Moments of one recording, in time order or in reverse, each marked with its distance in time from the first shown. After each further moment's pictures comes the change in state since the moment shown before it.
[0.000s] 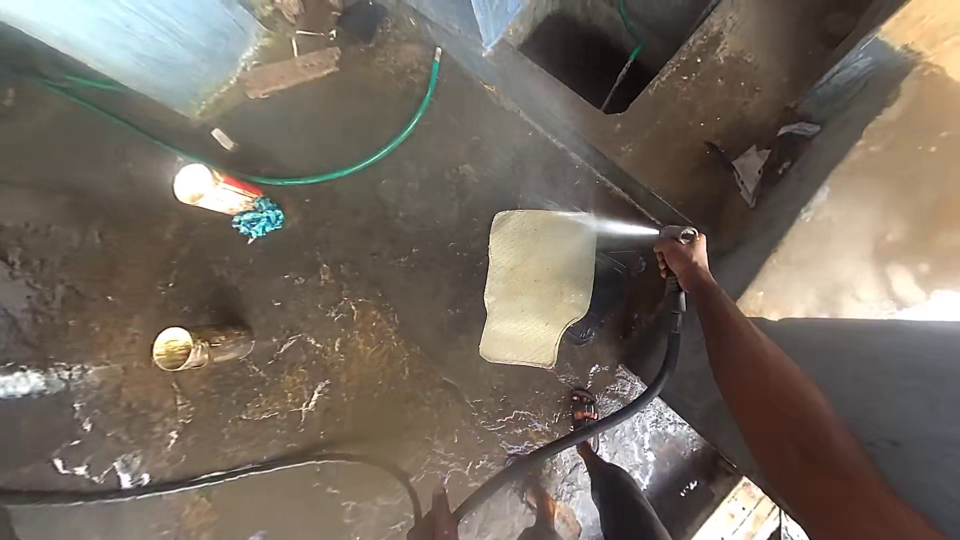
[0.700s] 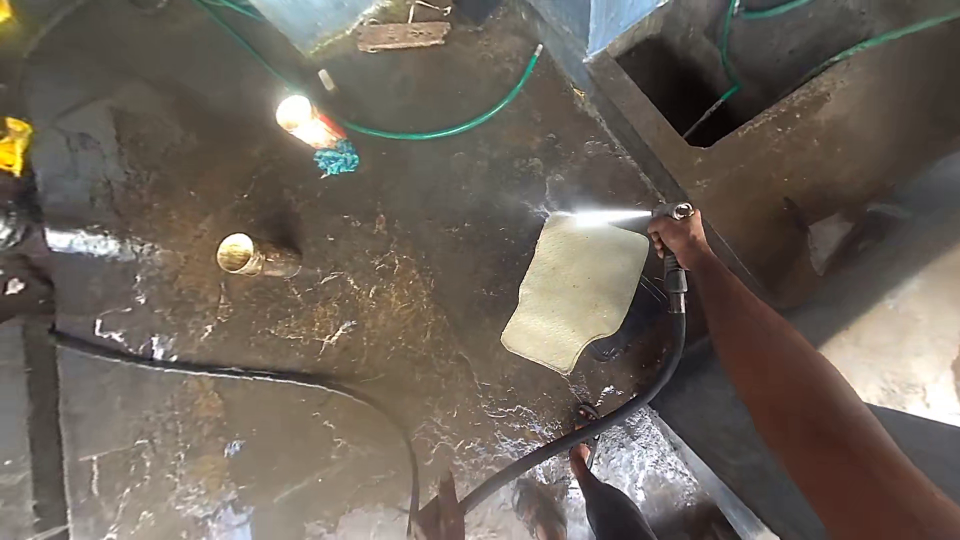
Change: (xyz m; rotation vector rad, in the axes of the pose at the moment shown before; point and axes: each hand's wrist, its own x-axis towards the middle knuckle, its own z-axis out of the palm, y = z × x) left_hand -0.010 -0.024 -0.005 -0.209 0.073 -0.138; right_hand 0.002 -0.098 0.156 -0.167 -0.302 -0.155
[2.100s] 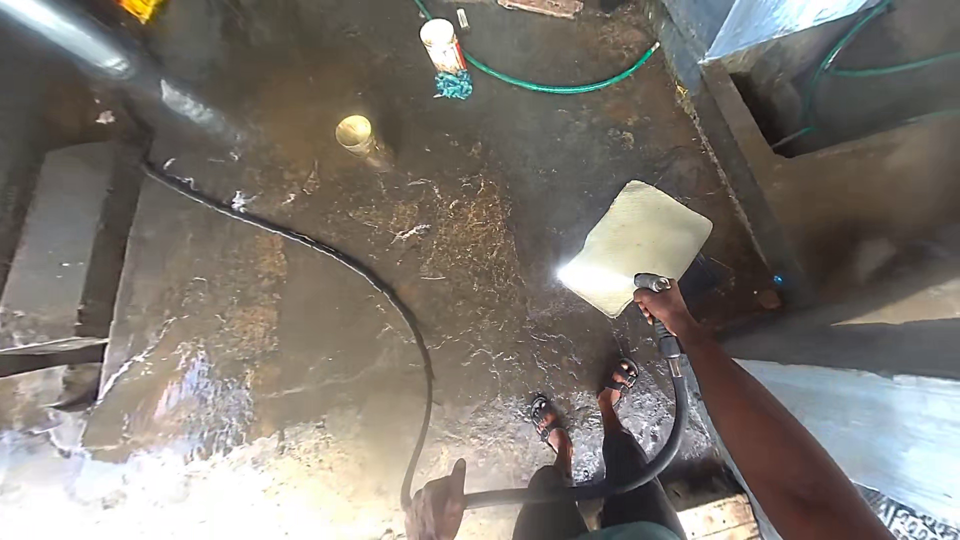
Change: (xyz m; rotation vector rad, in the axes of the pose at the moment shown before) left_hand -0.020 -0.438 -0.068 0.067 -0.210 0.146; right_hand -0.414 0.150 0.210 -0.264 -0.308 -0.018
